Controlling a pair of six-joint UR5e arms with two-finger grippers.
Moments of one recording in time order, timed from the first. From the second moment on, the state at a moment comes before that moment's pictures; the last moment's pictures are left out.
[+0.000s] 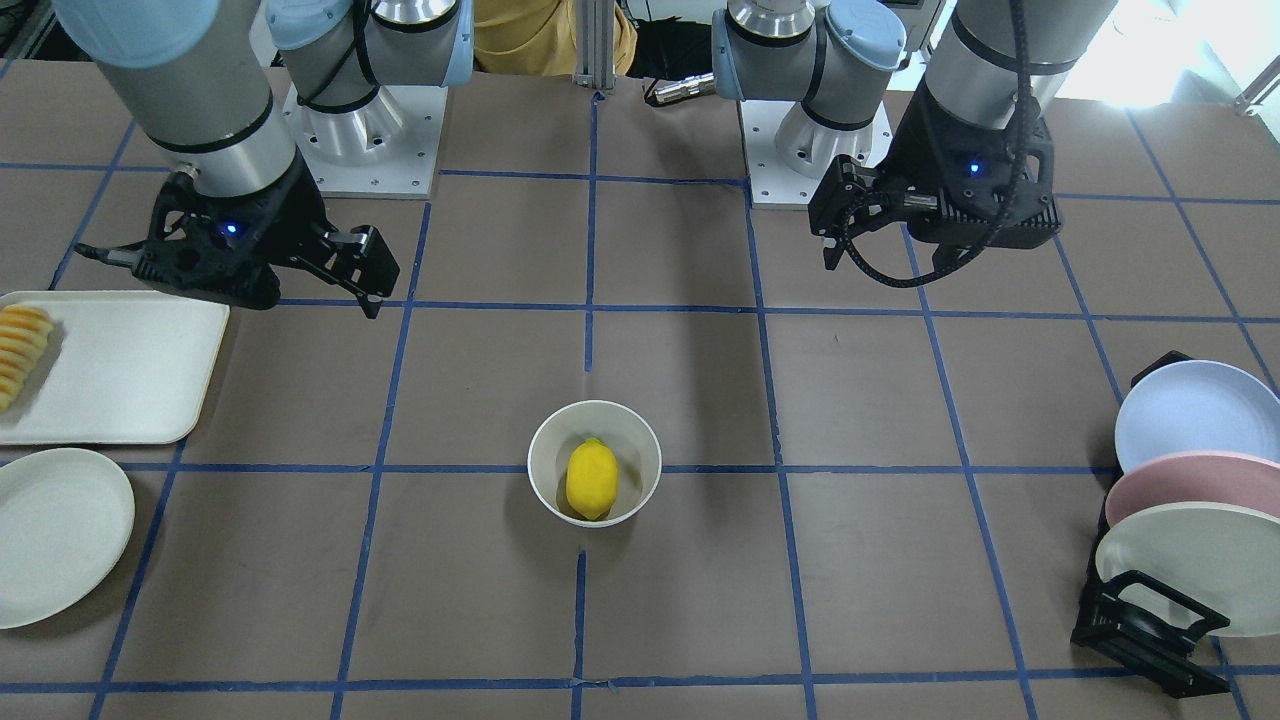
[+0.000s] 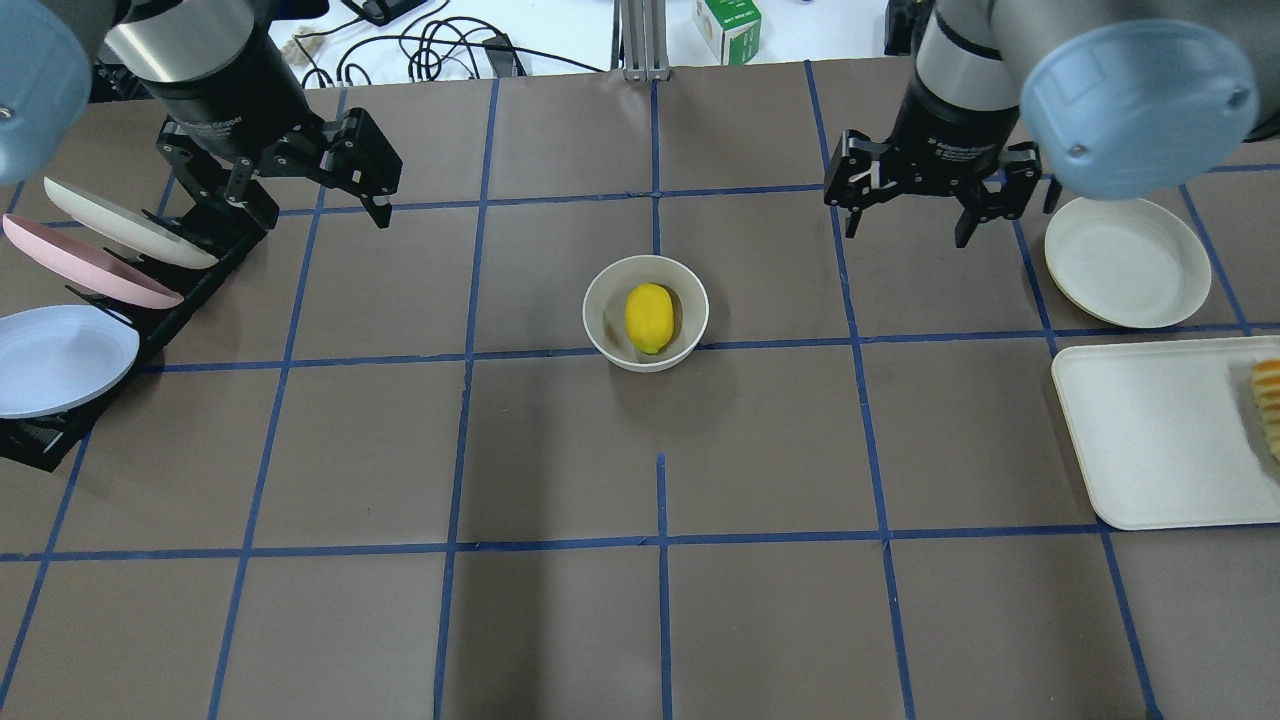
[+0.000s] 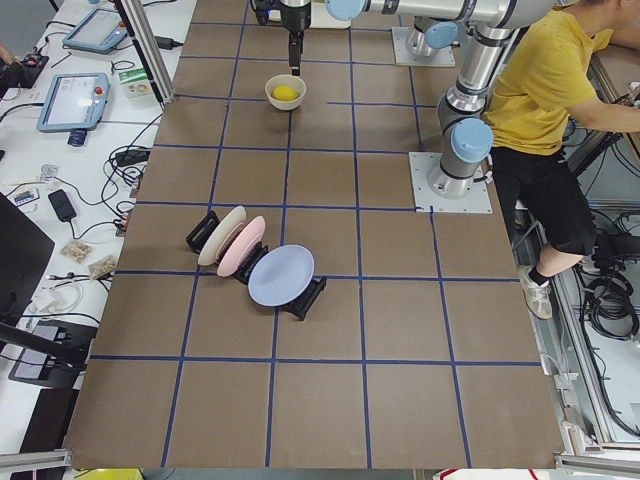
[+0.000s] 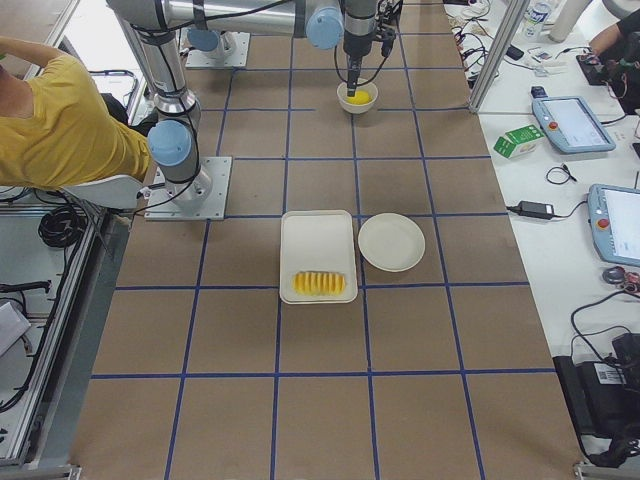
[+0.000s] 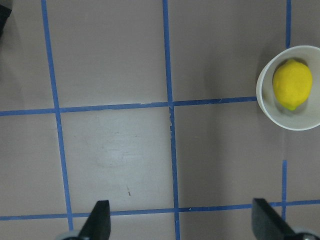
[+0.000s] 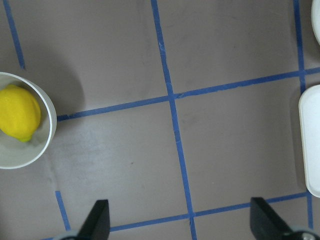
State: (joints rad) left arm -1.56 -1.61 -1.48 -1.62 1.57 0.06; right arm 1.59 -1.51 1.59 -1.61 -1.58 0.20
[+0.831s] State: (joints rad) left arm -1.56 -1.61 -1.47 -1.62 1.58 0.05; right arm 1.56 -1.57 1.58 -1.51 -1.59 0.11
